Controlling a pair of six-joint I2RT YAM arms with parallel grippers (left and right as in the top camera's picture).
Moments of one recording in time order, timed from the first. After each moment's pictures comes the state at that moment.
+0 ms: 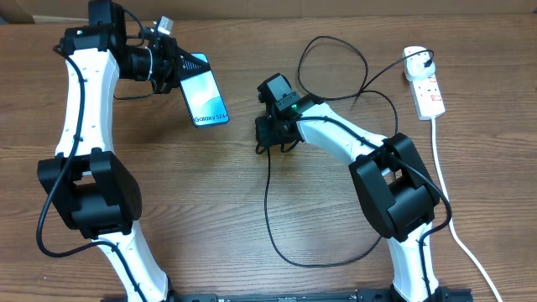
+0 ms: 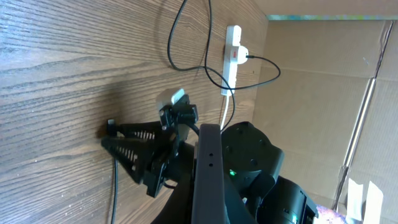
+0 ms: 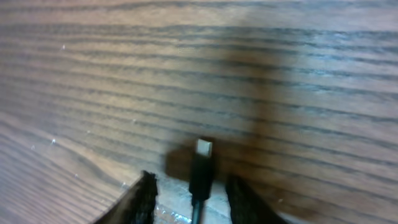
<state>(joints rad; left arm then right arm) 0.12 2.11 2.01 -1.21 1.02 -0.27 0.58 2.19 1.57 -0.58 -0.13 0.39</state>
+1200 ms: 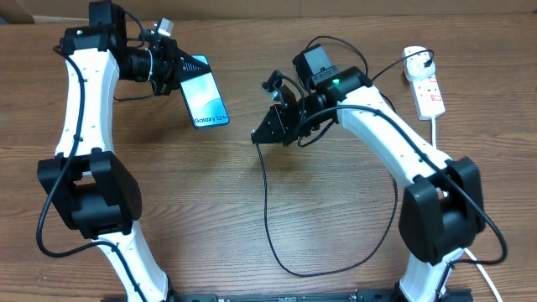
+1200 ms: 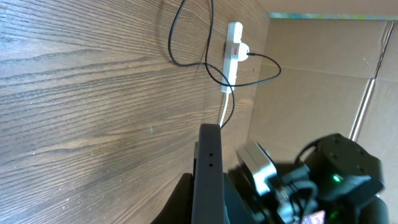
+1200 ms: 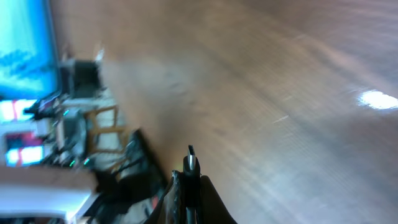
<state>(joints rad) 0.12 2.11 2.01 -1.23 1.02 -0.27 0.46 1.95 1.63 -0.94 -0.87 0.14</state>
